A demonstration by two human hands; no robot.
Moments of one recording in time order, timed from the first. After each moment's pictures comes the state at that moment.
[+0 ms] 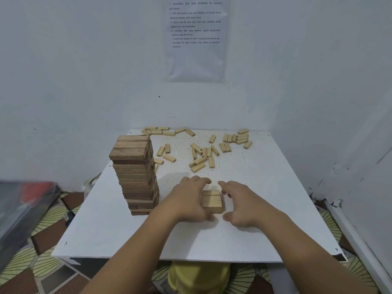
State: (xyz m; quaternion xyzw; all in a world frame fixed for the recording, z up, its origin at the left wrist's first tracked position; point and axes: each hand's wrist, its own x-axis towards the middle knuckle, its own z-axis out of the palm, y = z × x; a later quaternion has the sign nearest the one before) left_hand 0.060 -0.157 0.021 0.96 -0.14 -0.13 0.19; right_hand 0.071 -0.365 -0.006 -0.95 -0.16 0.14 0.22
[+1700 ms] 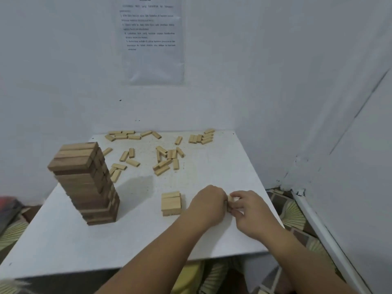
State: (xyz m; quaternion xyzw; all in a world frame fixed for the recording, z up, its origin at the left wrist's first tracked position) left_hand 0.073 -0.321 -0.002 0.96 -0.22 -0.10 0.14; right_hand 0.041 -0.485 -0.045 -0.96 -0.11 -0.05 0.25
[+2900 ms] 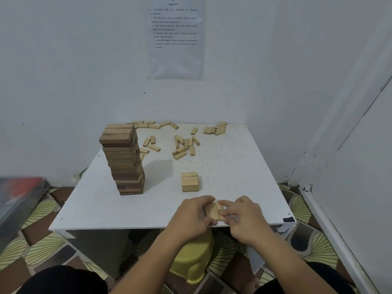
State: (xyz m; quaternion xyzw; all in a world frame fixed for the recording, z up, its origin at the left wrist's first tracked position) left_hand -0.033 -0.221 -0.033 0.92 -0.12 -0.05 0.38; right_hand -0.043 -0.422 -0.030 -0.96 -0.11 0.04 0.26
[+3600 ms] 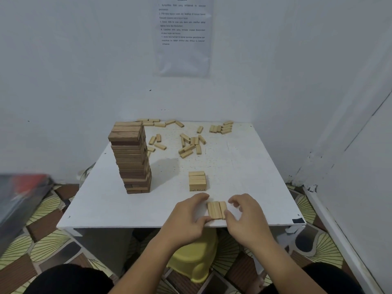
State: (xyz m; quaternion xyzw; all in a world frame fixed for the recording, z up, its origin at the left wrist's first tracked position) left_hand -0.044 -0.184 -0.037 0.91 -0.13 -0.01 0.39; right_hand -0.054 -0.393 -0.036 -0.93 -0.02 -0.06 0.35
